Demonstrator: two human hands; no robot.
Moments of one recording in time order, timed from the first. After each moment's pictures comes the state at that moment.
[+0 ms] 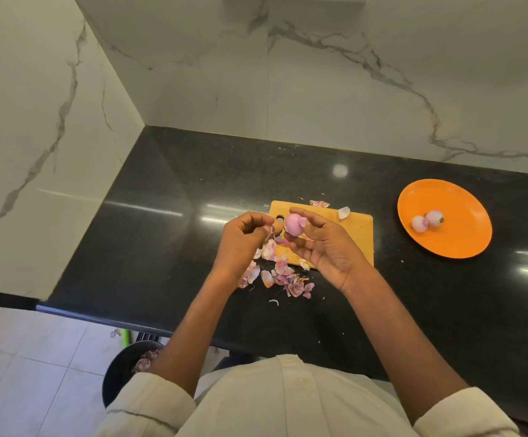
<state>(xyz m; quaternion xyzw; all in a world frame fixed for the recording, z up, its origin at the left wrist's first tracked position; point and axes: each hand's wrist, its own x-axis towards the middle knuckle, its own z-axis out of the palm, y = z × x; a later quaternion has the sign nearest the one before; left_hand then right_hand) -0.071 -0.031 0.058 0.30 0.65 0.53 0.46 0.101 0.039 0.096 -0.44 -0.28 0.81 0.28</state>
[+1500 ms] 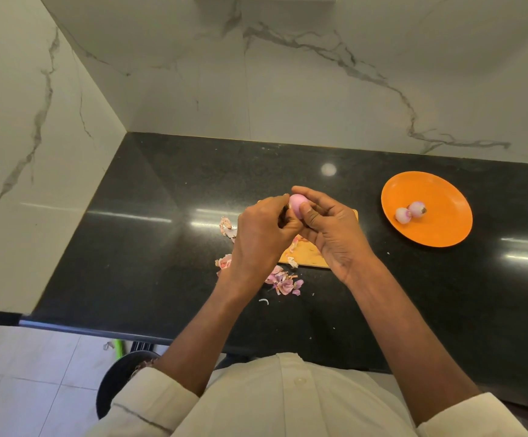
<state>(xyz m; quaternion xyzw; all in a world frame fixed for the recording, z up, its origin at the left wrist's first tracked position) -0.018 -0.010 0.102 0.61 0.67 0.42 0.11 0.125 0.039 0.125 -0.41 -0.39 0.73 0.38</state>
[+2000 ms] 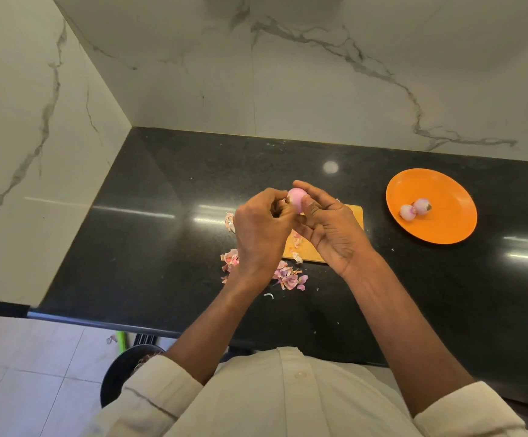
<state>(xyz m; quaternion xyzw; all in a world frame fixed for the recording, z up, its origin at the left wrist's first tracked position) -0.014 -0.017 0.104 0.48 0.71 0.51 0.11 0.113 0.035 0.125 -0.38 -0.30 0.79 0.37</state>
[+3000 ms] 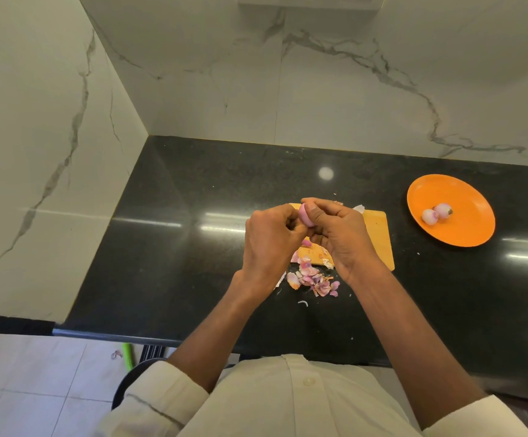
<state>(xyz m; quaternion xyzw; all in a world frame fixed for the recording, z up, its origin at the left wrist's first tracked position) -0.084 -0.039 0.100 0.57 0.67 0.45 0.17 0.047 0.010 0.123 -0.53 -0.42 0.64 0.36</state>
